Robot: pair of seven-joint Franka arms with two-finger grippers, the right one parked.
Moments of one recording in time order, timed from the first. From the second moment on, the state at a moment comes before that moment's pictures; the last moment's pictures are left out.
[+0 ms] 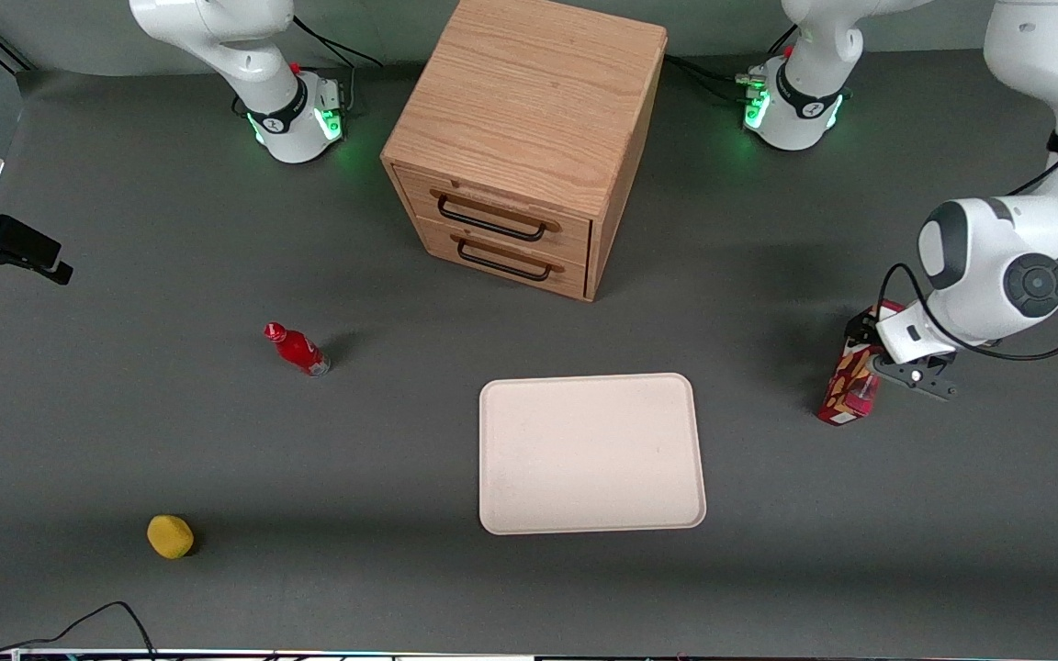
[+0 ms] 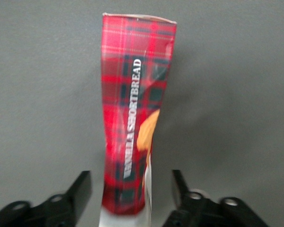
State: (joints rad) arm 0.16 0.32 -0.10 -2.19 0.03 2.44 0.46
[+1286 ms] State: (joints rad) arm 0.12 0.34 -0.50 -1.53 0.03 1.80 -0.48
